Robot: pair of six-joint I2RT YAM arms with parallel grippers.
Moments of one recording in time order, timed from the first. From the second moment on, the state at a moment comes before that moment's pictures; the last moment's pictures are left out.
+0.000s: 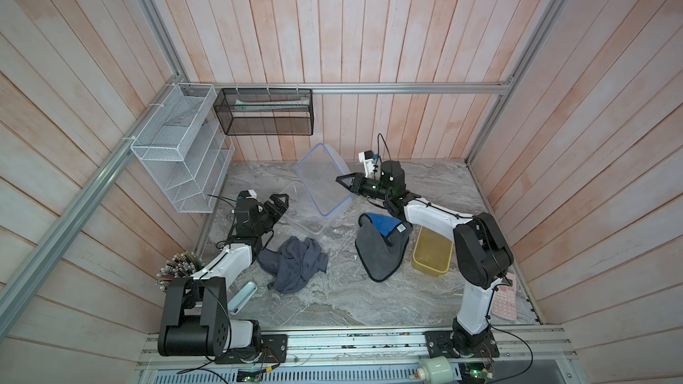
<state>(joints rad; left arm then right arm) -0.03 1.38 0.67 0.27 0.28 -0.90 0.54 1.89 1.36 0.34 -0.55 0.81</state>
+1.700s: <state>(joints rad) -0.11 1.42 0.75 0.03 0.12 -0.78 0.69 2.09 1.70 -0.31 0.07 0.13</state>
